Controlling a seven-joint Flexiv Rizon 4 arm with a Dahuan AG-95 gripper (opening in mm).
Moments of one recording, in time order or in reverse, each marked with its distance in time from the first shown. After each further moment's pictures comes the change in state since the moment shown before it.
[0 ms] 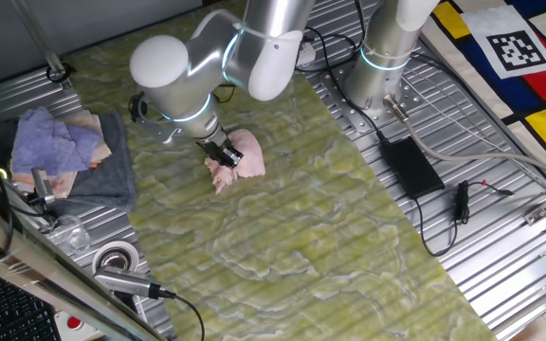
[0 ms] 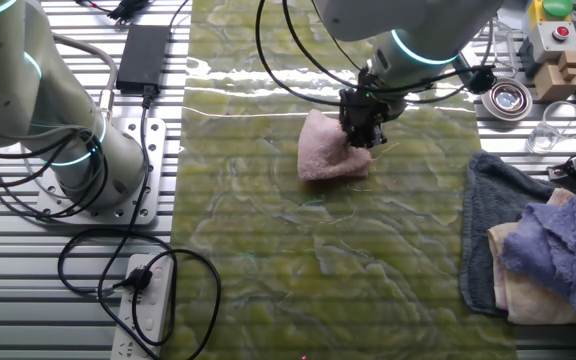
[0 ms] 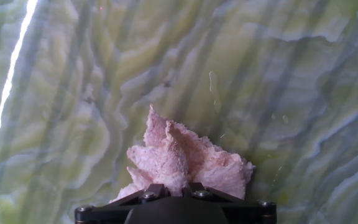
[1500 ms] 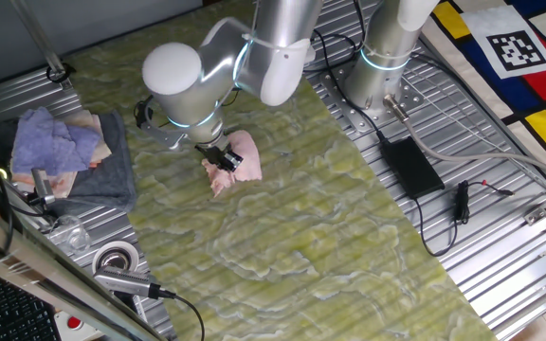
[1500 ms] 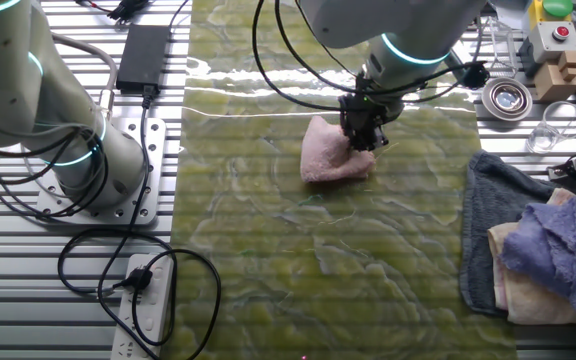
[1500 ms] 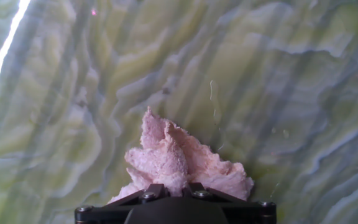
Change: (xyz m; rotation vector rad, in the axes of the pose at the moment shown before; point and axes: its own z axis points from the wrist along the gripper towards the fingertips) arm -0.011 -0.011 0.012 0.060 -0.037 -0.064
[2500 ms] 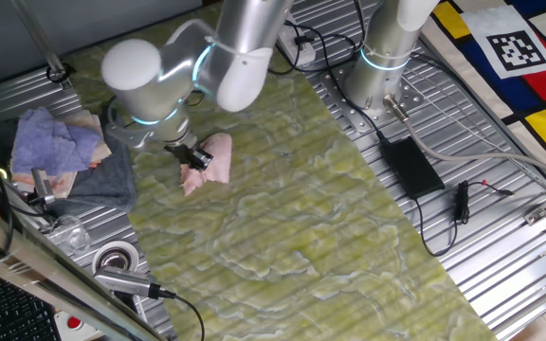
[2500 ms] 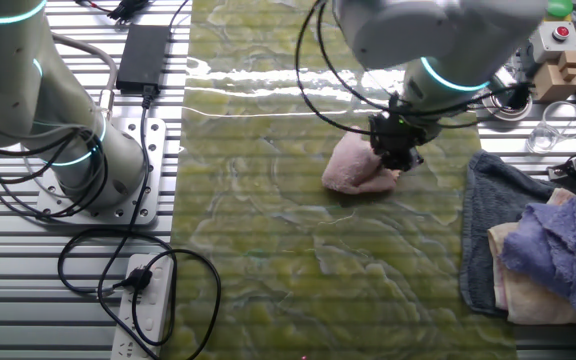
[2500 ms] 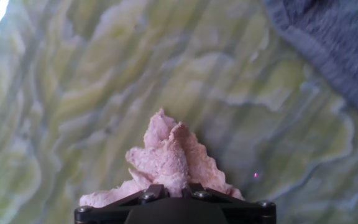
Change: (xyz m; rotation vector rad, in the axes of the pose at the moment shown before) arm -0.046 -0.056 -0.006 -0.009 -0.005 -0.063
